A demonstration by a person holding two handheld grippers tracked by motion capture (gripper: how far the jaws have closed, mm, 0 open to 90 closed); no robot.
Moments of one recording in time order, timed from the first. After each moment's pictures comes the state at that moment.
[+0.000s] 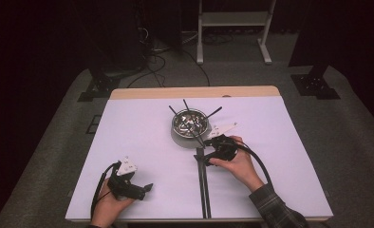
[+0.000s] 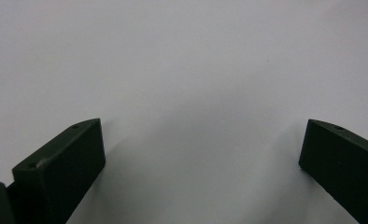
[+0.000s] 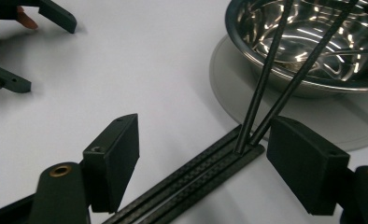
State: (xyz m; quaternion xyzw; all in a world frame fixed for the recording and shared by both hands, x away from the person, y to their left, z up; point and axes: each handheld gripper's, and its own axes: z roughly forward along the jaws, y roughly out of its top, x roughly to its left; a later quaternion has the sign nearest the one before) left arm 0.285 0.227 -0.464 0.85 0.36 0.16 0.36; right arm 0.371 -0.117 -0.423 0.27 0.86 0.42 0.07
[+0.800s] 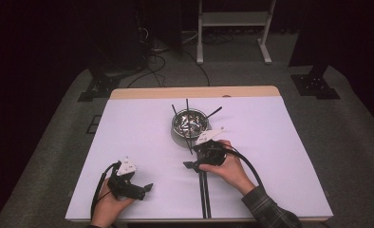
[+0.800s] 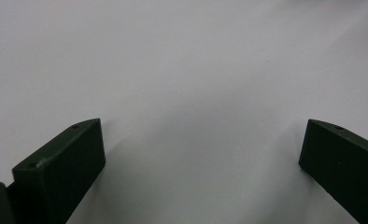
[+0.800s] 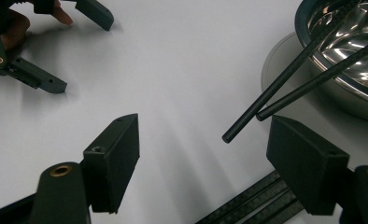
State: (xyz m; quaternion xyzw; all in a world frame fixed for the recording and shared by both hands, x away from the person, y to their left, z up) left arm 0.284 0.227 -0.465 0.85 0.36 0.16 0.36; right arm 0.360 -0.086 -0.427 0.24 0.87 0.42 0.05
